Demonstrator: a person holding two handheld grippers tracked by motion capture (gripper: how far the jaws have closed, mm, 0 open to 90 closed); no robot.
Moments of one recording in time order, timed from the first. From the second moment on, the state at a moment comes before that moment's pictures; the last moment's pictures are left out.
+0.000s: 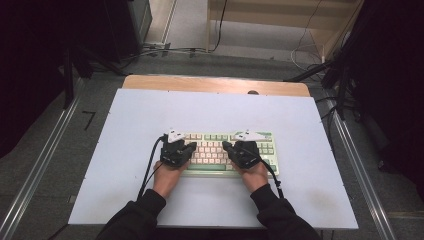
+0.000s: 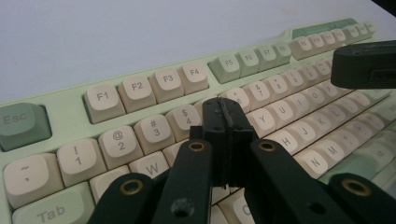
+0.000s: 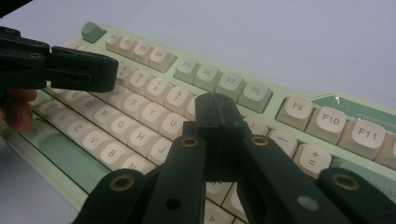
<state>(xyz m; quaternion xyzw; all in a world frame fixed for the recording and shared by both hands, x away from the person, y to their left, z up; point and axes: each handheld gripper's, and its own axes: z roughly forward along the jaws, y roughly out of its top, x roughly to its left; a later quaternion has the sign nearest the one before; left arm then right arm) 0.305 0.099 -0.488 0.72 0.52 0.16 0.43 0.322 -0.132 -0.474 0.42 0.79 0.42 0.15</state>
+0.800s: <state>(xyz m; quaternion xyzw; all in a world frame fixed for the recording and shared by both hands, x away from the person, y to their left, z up) 0.308 0.094 -0.493 0.73 0.52 0.15 0.42 0.321 -0.131 -0.473 0.42 0.79 0.42 0.15</state>
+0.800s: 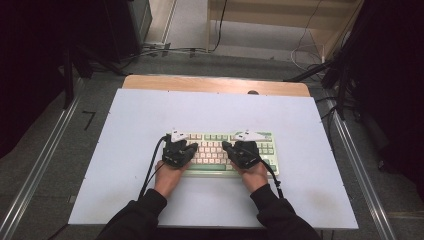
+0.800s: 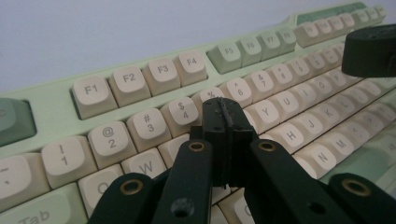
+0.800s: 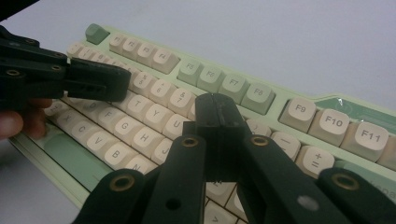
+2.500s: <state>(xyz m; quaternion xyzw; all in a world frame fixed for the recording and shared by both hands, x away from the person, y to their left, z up) 0.291 0.111 -0.473 0.71 0.51 0.17 0.45 0.318 -0.129 -0.473 0.41 0.80 0.42 0.15</state>
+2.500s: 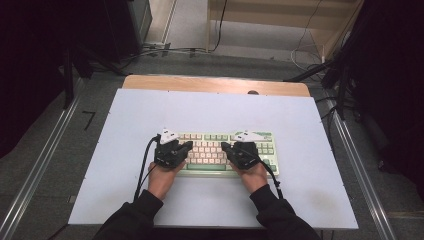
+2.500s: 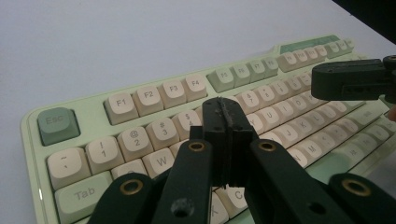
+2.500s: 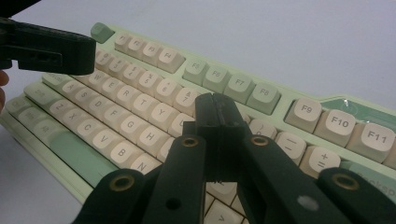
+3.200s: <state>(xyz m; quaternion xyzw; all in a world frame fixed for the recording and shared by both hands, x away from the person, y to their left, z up) 0.285 0.118 -0.473 0.71 0.52 0.17 0.45 0.321 -0.129 -0.479 0.42 0.80 0.41 0.15</state>
